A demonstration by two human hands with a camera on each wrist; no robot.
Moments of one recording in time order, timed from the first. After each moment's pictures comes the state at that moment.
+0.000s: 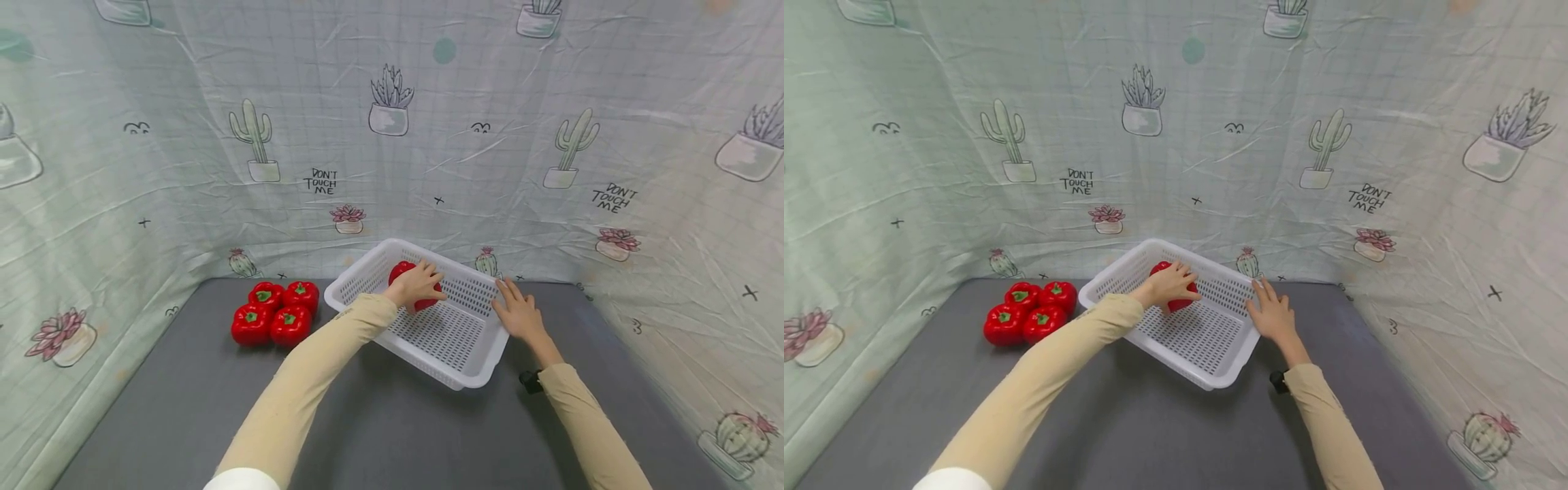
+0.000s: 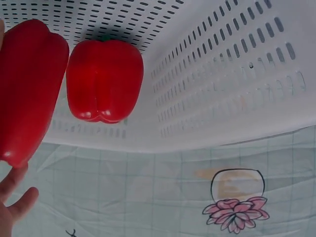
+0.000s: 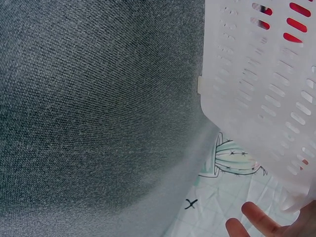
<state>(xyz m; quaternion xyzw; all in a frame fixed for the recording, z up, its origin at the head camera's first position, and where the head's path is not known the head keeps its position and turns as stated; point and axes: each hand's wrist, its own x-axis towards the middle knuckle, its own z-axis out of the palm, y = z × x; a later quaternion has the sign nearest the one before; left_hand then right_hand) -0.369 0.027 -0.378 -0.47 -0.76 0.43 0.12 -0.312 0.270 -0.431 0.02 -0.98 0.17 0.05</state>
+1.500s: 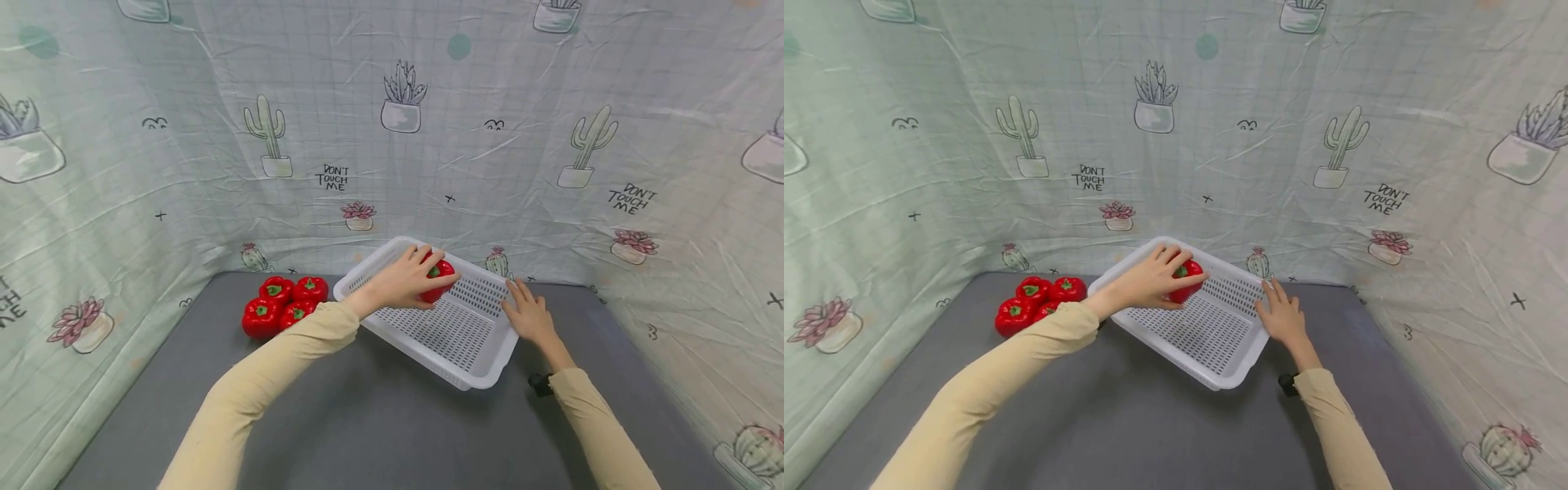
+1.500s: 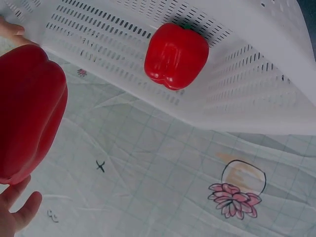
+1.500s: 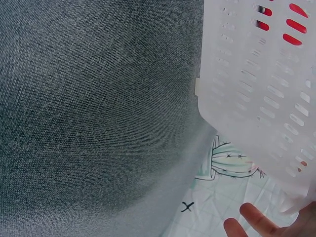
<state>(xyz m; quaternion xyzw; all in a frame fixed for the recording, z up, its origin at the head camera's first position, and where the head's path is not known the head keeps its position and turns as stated) -0.312 -0.023 -0.328 -0.50 -0.82 0.11 0.24 -0.310 0.272 -0.431 0.04 -0.98 0.18 0.05</state>
